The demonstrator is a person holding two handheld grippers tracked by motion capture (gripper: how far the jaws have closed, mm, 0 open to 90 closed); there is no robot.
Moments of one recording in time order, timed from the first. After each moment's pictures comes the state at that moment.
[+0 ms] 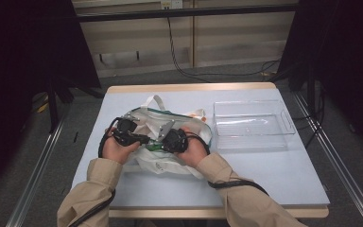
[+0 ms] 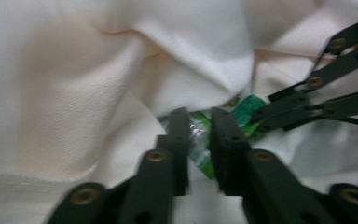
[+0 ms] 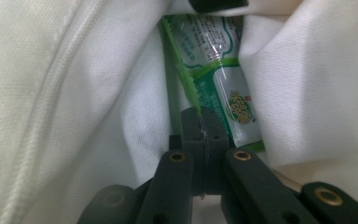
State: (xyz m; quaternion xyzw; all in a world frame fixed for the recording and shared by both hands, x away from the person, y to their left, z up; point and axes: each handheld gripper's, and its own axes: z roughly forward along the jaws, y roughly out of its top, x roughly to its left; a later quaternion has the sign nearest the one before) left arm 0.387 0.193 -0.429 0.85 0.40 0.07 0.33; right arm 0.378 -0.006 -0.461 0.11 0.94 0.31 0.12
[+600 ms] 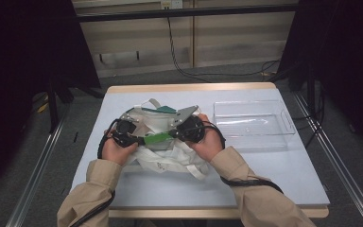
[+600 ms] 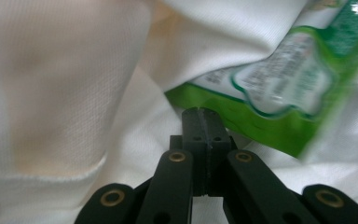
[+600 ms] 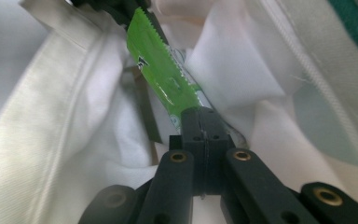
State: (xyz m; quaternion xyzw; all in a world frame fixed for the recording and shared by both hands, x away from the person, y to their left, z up) left arm 0.387 0.196 -0.431 0.85 0.40 0.06 0.32; right arm 0.368 -0.053 -0.401 0.14 0.90 0.38 0.16
